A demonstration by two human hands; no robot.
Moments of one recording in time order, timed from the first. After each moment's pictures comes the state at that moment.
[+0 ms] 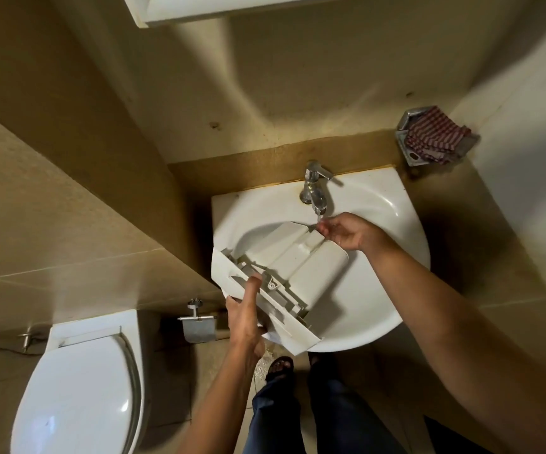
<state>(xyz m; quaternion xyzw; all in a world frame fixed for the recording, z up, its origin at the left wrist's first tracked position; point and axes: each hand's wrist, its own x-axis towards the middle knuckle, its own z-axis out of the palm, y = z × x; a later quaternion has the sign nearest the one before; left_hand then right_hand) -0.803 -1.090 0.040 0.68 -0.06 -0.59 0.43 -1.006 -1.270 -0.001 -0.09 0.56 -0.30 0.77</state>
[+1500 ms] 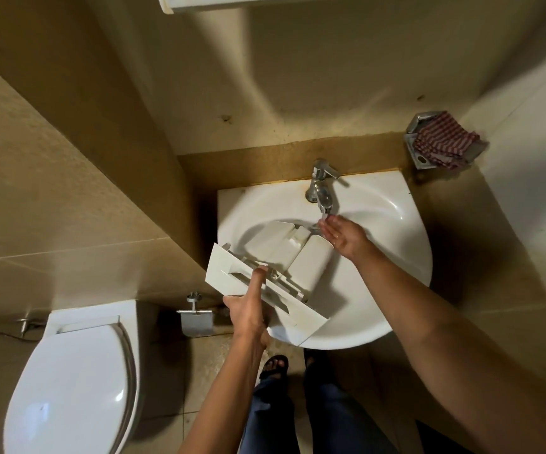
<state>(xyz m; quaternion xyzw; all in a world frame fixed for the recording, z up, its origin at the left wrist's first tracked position) -0.809 -1.093 0.056 0.71 0.00 -0.55 0.43 -0.990 -1.256 -0.021 -0.06 0.55 -0.46 0.69</state>
